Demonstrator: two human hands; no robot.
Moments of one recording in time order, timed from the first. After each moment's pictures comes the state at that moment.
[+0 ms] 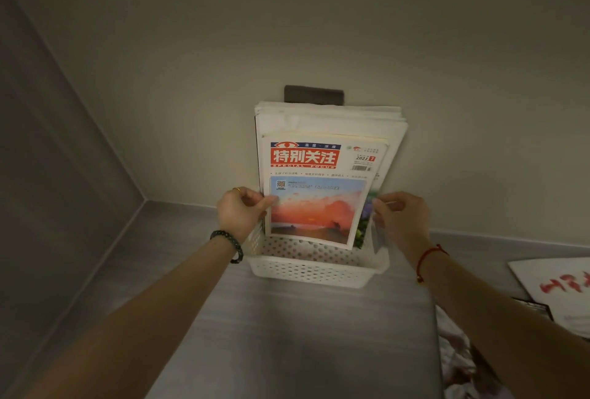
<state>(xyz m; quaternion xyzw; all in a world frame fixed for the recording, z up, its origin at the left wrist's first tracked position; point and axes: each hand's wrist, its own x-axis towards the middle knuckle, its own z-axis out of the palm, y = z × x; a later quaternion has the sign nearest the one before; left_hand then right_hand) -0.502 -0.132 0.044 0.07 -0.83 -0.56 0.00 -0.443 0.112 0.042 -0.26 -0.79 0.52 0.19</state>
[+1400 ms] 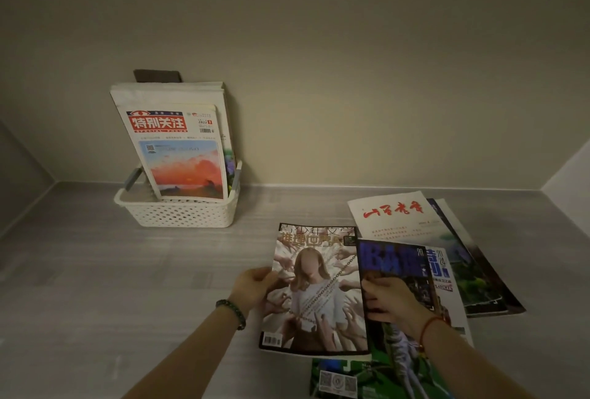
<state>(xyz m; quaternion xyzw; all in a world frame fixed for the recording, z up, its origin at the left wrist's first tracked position) -0.233 0.083 -0.040 0.05 -0.79 -0.56 -0.25 -0.138 0.313 -0.015 -0.39 -0.66 0.63 -0.12</state>
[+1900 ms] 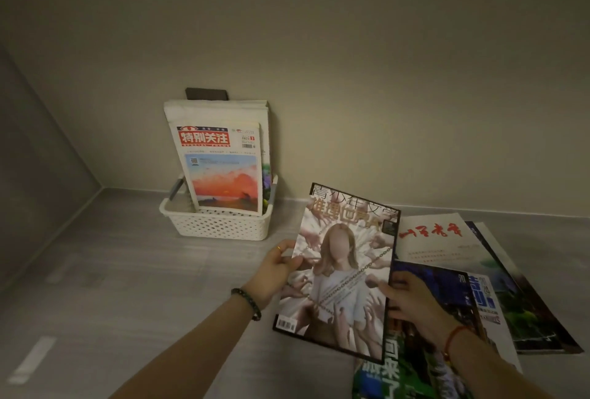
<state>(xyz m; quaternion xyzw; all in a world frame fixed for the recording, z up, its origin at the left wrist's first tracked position) -0.258 0.053 0.027 -0.03 -0.66 -0.69 -0.28 -0.172 0.281 0.011 -0.36 -0.70 0.62 -0.06</state>
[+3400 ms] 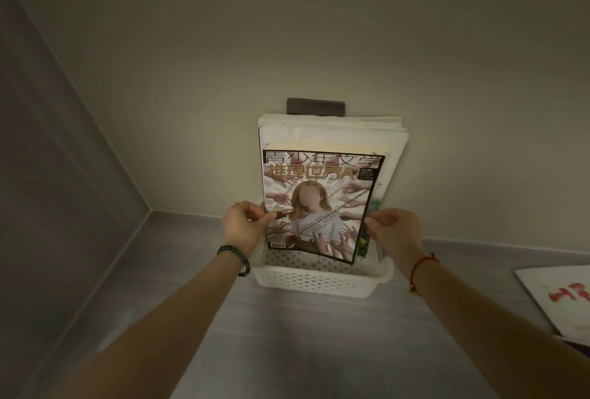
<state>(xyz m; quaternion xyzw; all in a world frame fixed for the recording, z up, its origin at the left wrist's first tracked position) -0.503 -0.135 0.031 0.08 -0.83 -0.56 0.03 -0.444 0.098 0.036 -0.28 -0.78 0.53 0.15</state>
